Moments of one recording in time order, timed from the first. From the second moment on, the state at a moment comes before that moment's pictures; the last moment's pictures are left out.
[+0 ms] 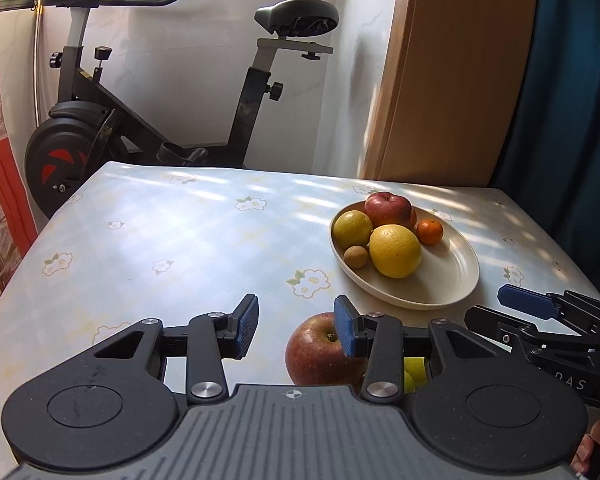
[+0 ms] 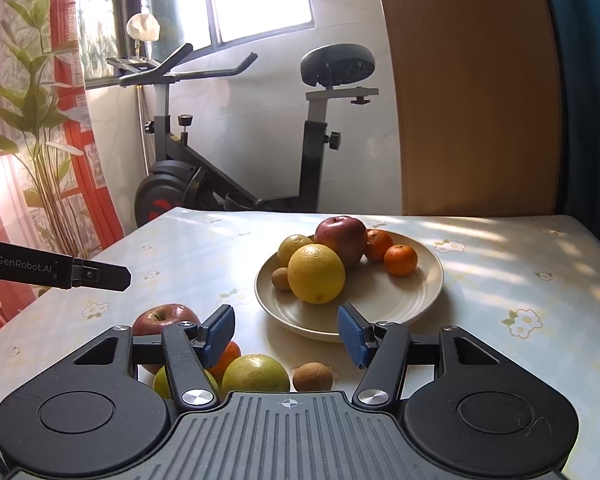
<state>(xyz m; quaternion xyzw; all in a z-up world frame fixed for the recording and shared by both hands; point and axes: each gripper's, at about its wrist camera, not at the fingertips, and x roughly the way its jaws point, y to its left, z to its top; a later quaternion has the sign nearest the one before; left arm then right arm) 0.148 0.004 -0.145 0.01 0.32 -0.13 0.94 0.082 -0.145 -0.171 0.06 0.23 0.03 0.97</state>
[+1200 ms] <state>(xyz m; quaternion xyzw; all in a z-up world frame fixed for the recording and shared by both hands) 0.138 0.022 -0.155 -0.03 0.33 -0.13 0.93 0.062 -0.139 -0.179 0.05 0.28 0.02 0.96</state>
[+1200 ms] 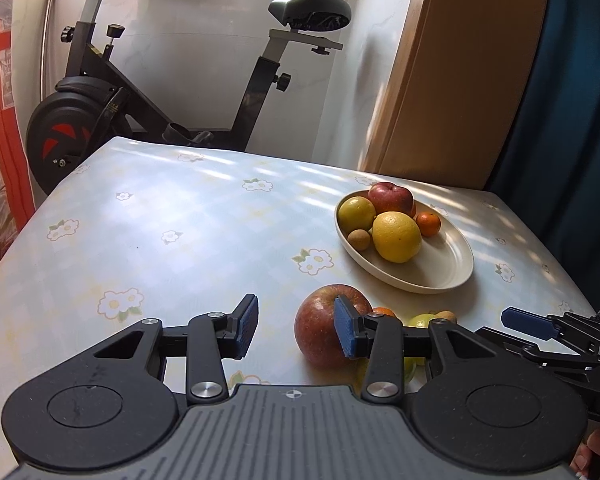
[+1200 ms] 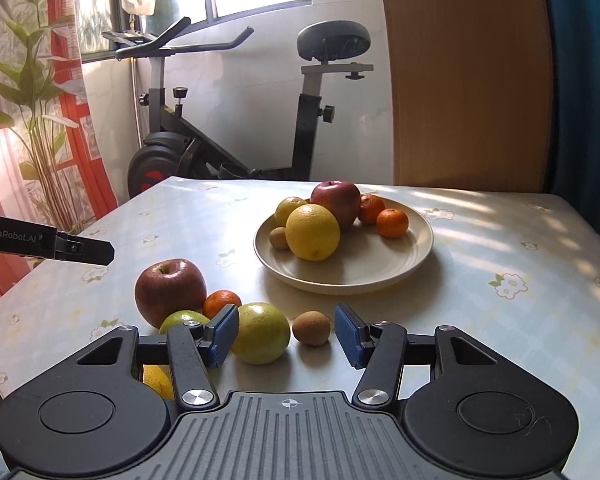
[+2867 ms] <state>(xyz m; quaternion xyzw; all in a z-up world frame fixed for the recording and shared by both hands) 0.137 0.019 -0.171 -0.04 0.37 -0.15 0.91 0.098 -0.129 -0.202 0.00 0.32 0.11 0.94</state>
